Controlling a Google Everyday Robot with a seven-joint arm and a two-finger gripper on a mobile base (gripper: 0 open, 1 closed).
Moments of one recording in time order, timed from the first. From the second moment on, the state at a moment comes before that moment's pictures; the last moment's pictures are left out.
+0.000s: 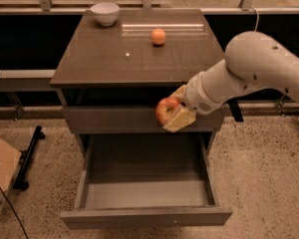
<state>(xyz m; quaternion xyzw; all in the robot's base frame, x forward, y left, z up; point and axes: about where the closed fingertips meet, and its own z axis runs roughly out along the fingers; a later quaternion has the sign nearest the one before) 0.559 -0.079 0.798 -0.61 0.72 0.12 0.30</state>
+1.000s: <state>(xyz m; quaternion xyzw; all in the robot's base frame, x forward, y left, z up) 0.583 -0.095 0.815 -0.57 0.74 0.11 0.35</state>
